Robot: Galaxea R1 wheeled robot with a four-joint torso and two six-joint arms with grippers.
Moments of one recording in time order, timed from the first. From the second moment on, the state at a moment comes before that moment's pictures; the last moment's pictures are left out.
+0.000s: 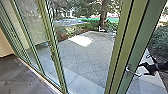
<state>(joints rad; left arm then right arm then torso) 1.57 3.04 -2.70 0.08 -0.03 -0.09 -0.16 2.00 -1.70 -0.07 -0.61 1.14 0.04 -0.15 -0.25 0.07</state>
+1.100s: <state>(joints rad) 1.57 3.03 -2.70 0.08 -0.03 -0.10 -0.04 1.96 -1.54 -0.55 -0.88 1.03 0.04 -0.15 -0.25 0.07</state>
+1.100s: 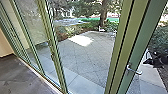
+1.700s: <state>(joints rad) 1.57 3.04 -2.70 0.08 -0.03 -0.11 -0.06 1.96 -1.46 -0.78 -0.92 0.97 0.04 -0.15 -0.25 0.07</state>
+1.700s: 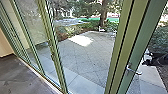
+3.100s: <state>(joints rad) 1.56 3.04 -2.70 0.07 0.03 -0.11 -0.17 2.03 -1.82 -1.00 -0.82 0.78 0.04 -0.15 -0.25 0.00</state>
